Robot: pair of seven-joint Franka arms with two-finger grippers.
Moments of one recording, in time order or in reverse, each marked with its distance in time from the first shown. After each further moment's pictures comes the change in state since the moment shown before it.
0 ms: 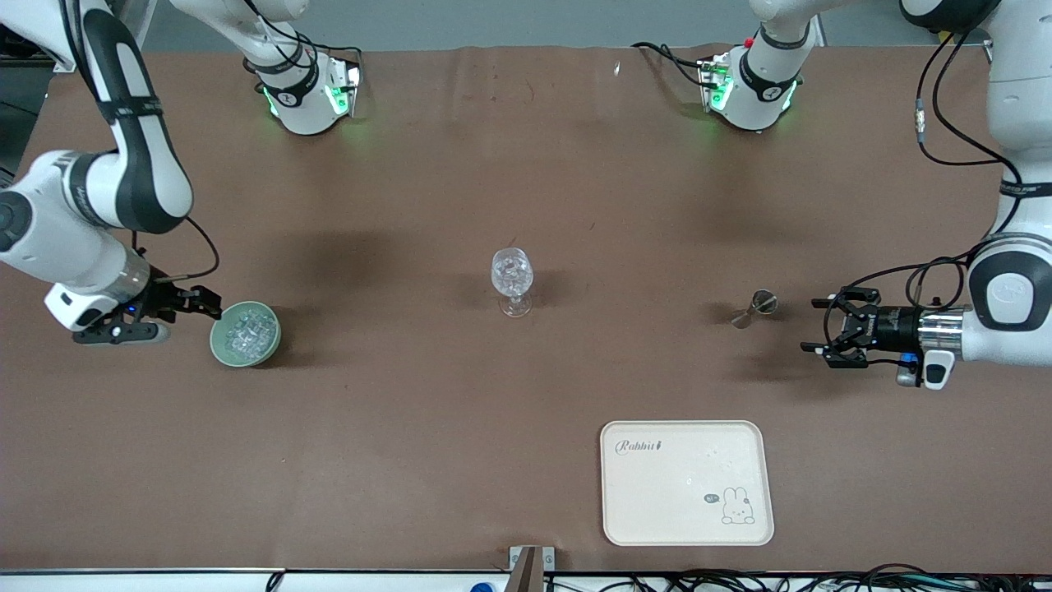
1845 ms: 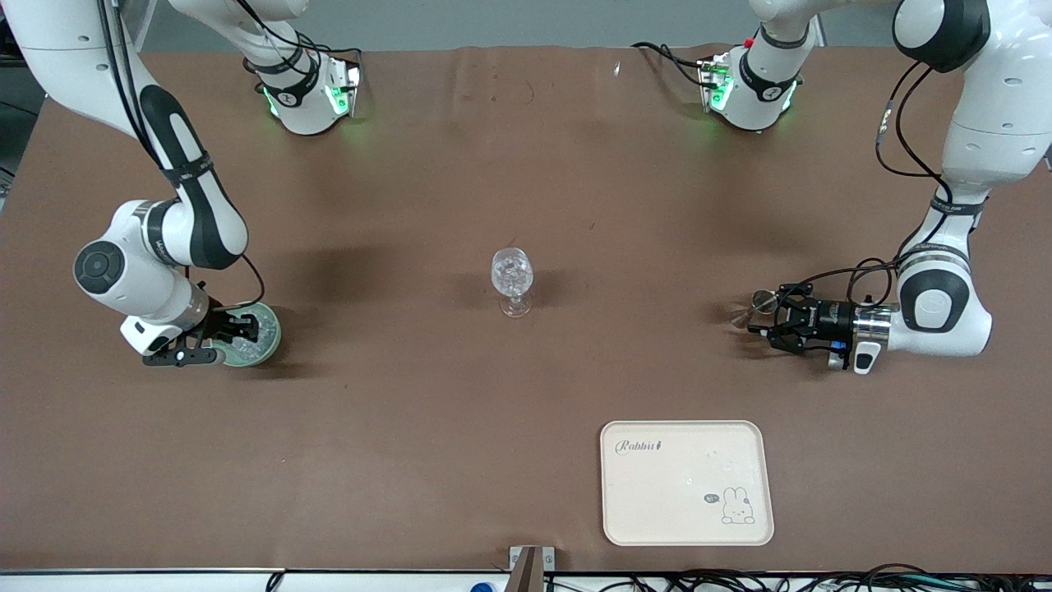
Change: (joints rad) left arm 0.000 0.102 -0.020 -0.128 -0.145 0.035 0.114; right arm 0.035 0.184 -0.001 -0.012 0.000 0.191 0.041
